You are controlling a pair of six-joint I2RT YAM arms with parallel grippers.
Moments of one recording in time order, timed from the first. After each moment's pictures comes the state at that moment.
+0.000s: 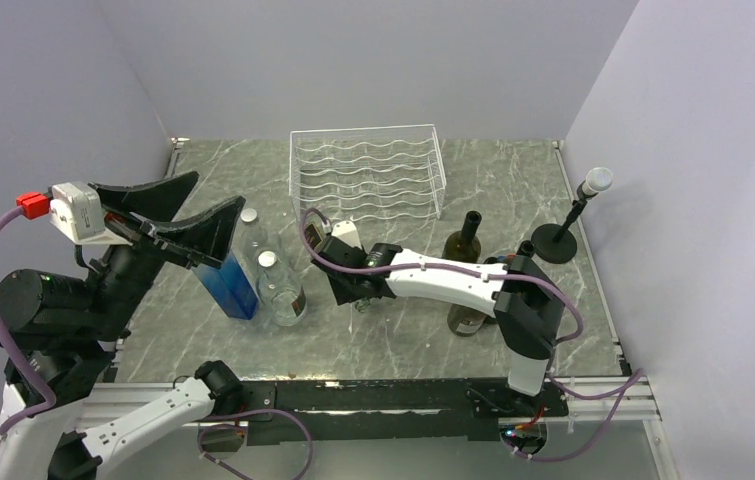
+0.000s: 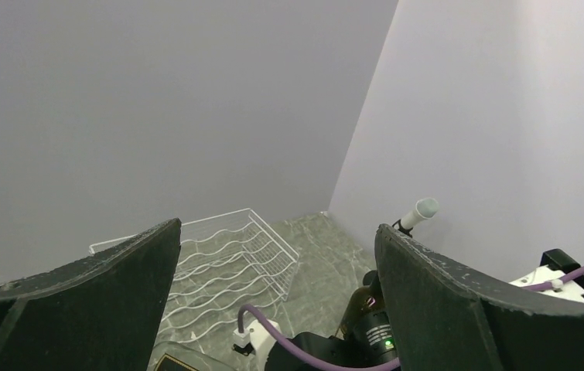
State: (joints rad) left arm -0.78 0.61 1.38 -0.36 -0.23 -0.18; right arm 1.10 1.79 1.38 -0.66 0.34 0.61
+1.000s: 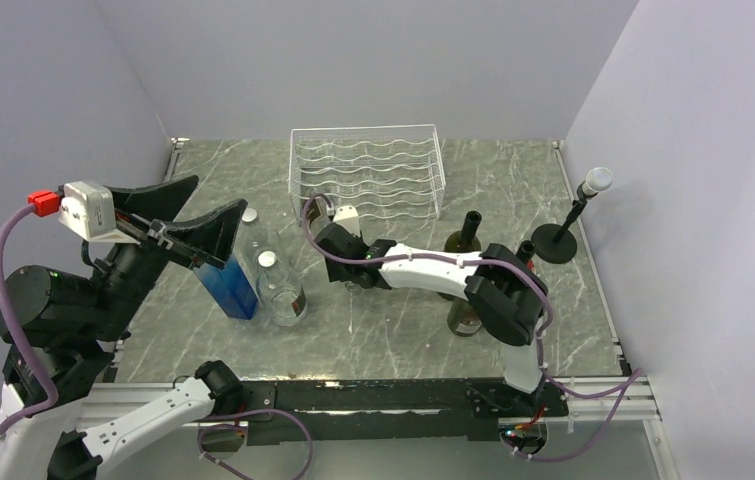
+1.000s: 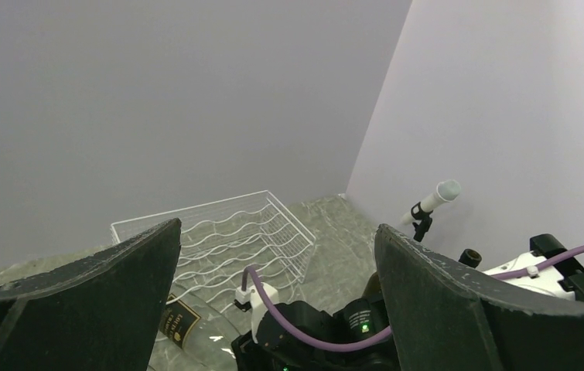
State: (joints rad) left arm -0.78 0.62 1.39 -0.44 -0.25 -0.15; right arm 1.02 1.91 1.34 -0.34 0.40 0.59
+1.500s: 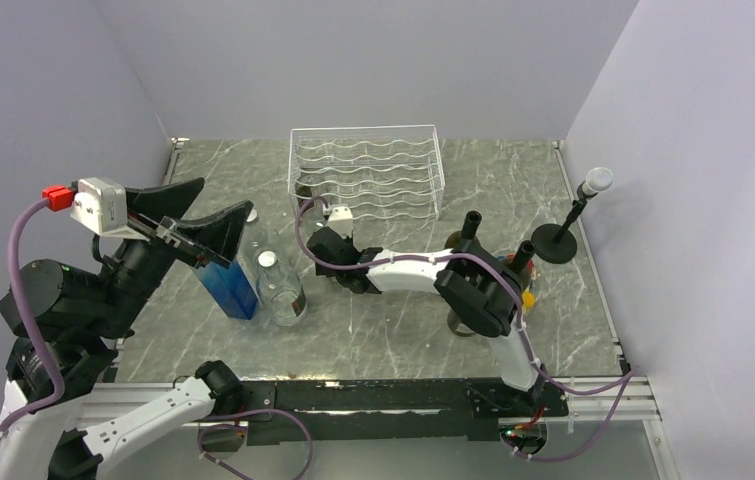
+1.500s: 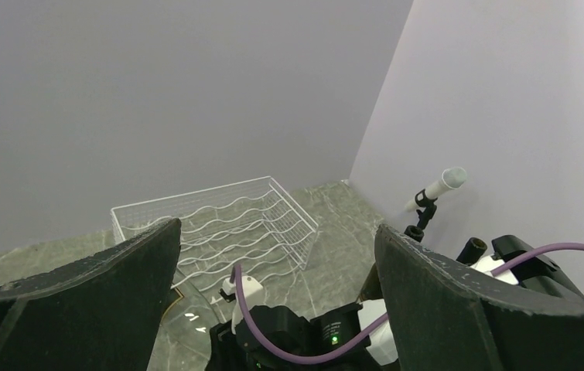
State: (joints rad) left arm -0.78 0.63 1.39 -0.47 -0.26 -0.16; right arm 1.01 2.06 1.35 -0.03 0.46 0.62
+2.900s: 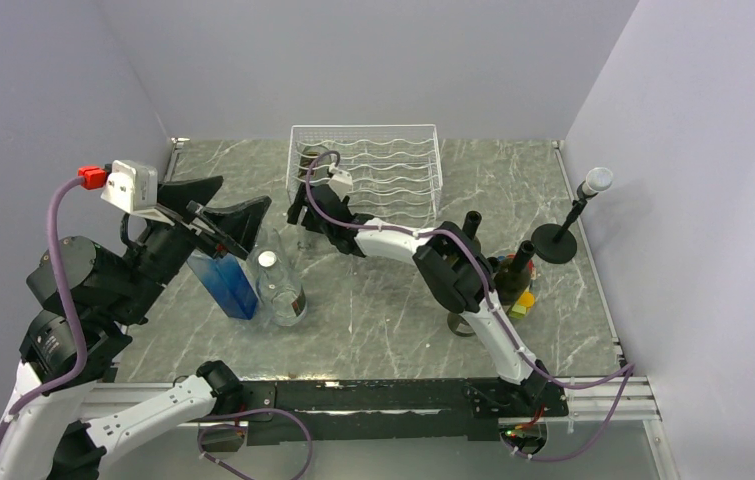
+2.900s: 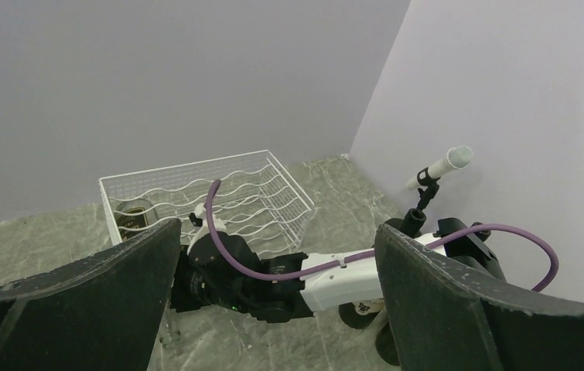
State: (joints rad) left arm -0.78 0.71 1.43 -0.52 -0.26 -0.21; right arm 0.86 2.35 1.73 0.09 0.31 0.87
